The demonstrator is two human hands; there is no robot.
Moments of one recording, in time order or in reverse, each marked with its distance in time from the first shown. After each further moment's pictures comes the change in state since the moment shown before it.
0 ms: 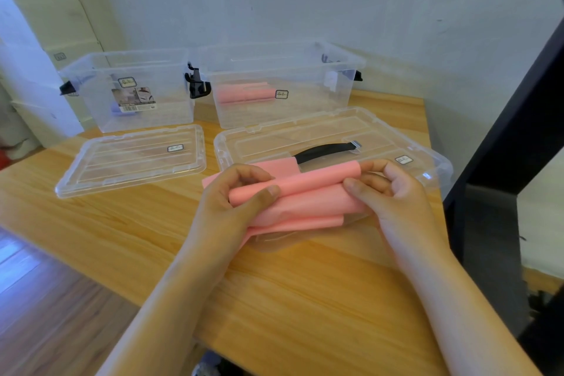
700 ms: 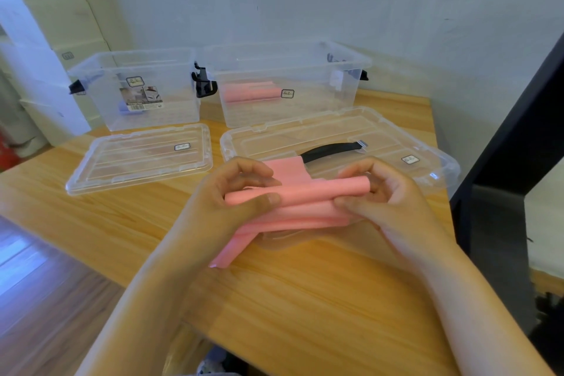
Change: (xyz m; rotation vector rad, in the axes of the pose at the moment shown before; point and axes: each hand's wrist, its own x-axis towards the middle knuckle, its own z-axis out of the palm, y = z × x) left_hand -0.002 0.016 -0.022 0.140 -0.155 0.038; right_hand -0.003 -0.008 0.002 -0.078 -0.277 -0.034
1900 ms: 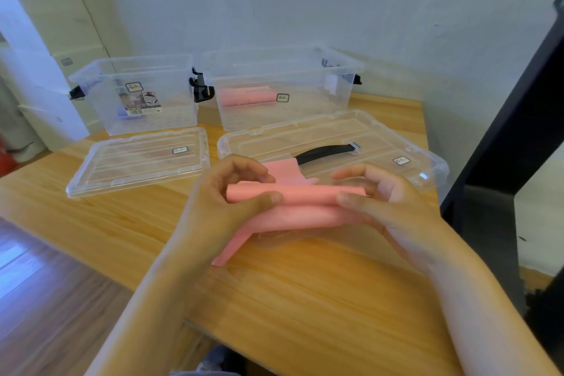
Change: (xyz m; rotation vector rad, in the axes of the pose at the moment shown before) left_hand -0.001 0.003 0.009 -0.007 0.094 0.080; right_hand -0.008 -0.012 -0.009 -0.039 -0.058 0.106
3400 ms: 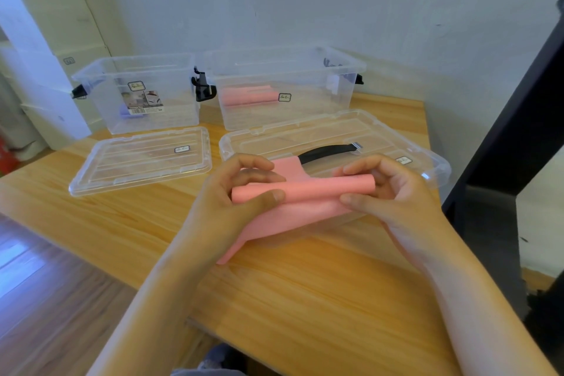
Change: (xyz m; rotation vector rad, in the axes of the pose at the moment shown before) left_hand 0.000 -0.001 0.000 0.018 -0.061 -0.030; right_hand 0.001 0.001 0.000 0.078 0.068 -0.156
